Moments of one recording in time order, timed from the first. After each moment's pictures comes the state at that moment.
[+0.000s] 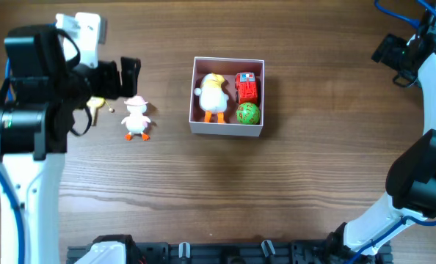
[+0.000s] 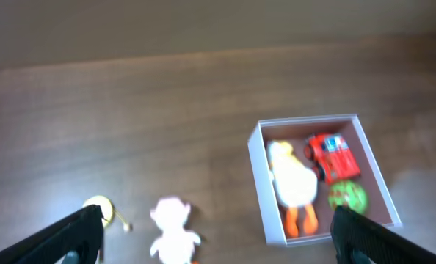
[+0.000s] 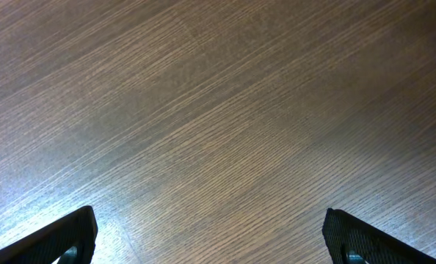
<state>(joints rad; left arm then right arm) 0.00 1.30 1.56 -0.94 0.22 0.05 -0.33 1.93 1.66 -0.79 0.10 0.23</state>
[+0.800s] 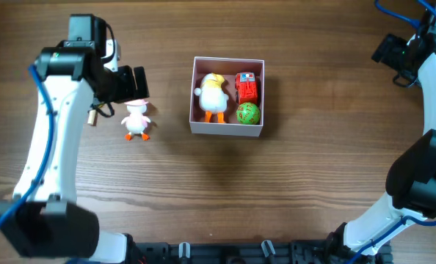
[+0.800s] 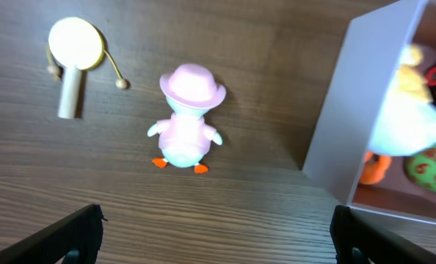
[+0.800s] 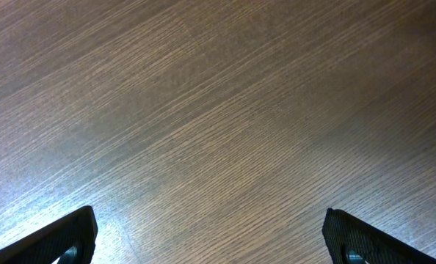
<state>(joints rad) -0.03 1.66 1.59 -1.23 0.05 -0.22 -0.33 1.93 1.66 -0.79 0.10 0.23</state>
